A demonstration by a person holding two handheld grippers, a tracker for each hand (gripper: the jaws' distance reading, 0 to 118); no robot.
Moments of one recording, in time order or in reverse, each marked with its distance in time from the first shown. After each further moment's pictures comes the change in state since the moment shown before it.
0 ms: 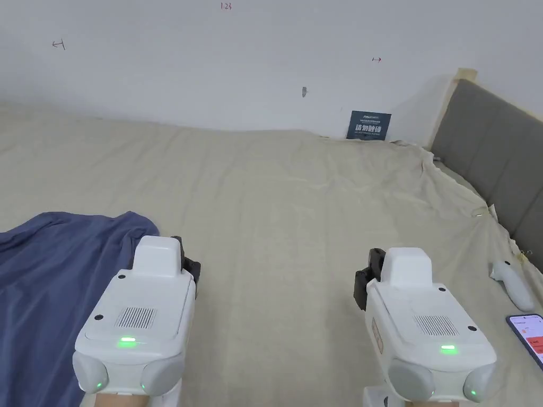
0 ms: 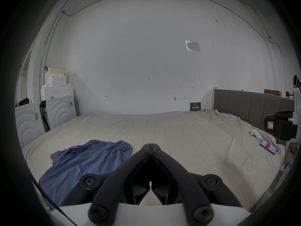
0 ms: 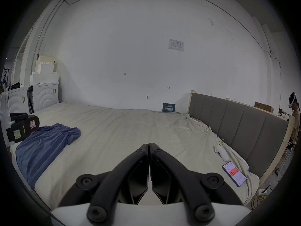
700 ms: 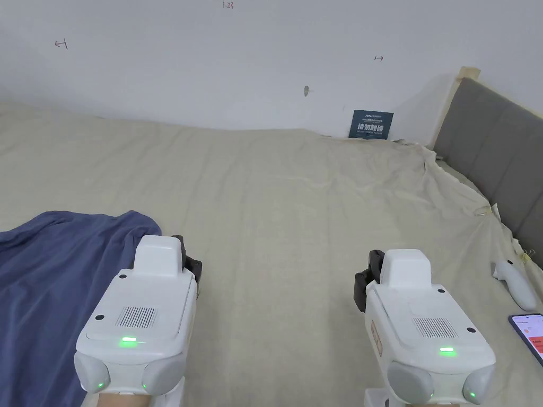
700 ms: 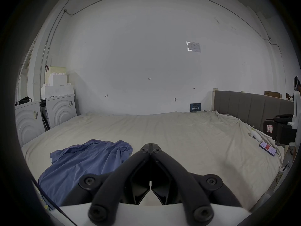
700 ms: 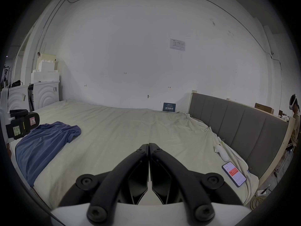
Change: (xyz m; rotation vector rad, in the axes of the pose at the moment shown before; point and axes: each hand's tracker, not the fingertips) left arm 0.000 0.000 0.001 0.004 0.001 0.012; right arm -0.003 -0.004 0.001 -0.005 0.003 0.014
